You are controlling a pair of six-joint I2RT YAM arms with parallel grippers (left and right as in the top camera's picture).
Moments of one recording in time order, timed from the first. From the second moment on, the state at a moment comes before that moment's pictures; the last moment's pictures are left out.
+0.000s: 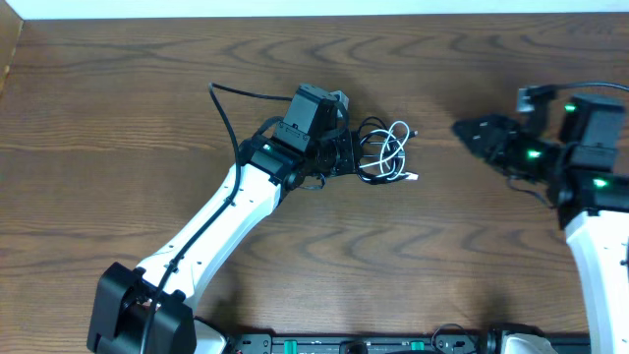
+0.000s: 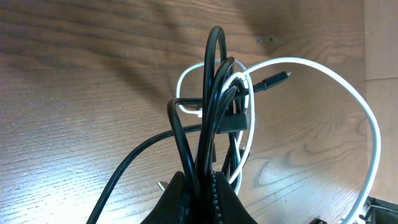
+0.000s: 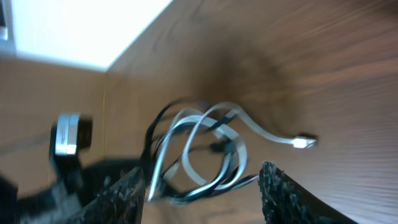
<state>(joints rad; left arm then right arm) -0.53 1.58 1.20 -0.51 0.36 -0.64 -0.09 1.23 1.04 -0.59 -0.72 0.55</state>
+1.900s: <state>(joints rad) -0.53 1.74 1.20 -0.31 0.39 -0.57 0.09 1.33 1.04 -0.63 -0.69 0.63</state>
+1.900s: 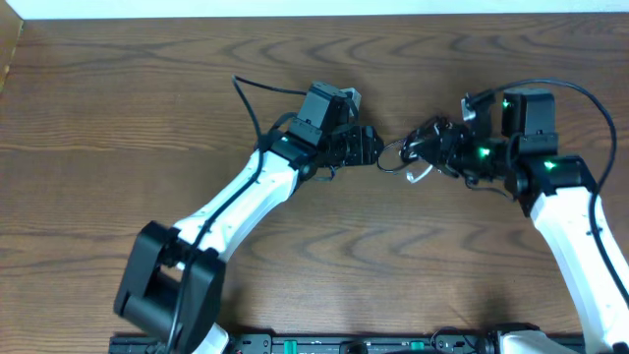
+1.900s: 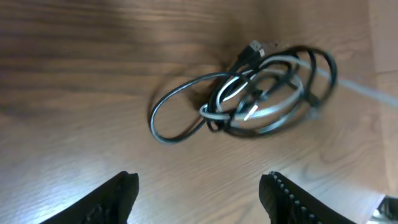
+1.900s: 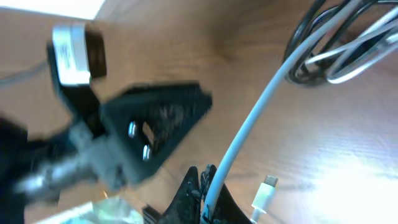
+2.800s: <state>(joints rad) -0.55 1.78 1.20 -0.18 0.53 -0.43 0.11 1.27 1.04 -0.94 -0.64 0.20</state>
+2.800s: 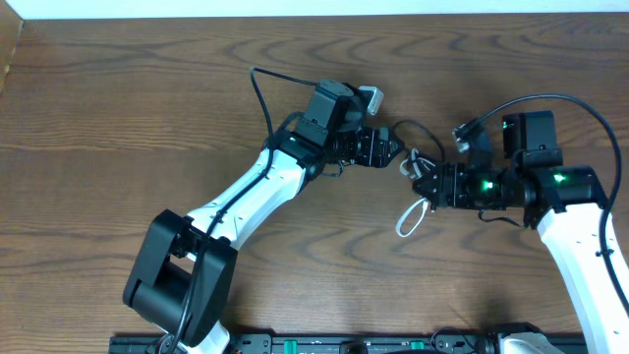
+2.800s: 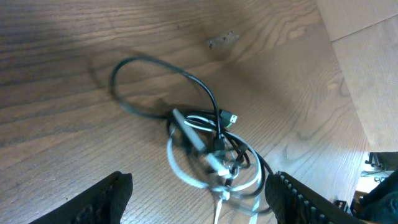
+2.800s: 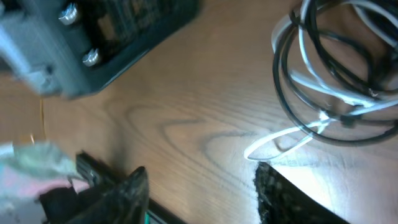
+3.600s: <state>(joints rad) -0.64 1.91 1.20 -0.17 0.43 -0.45 0.01 1.27 1.04 -0.92 -0.23 0.41</state>
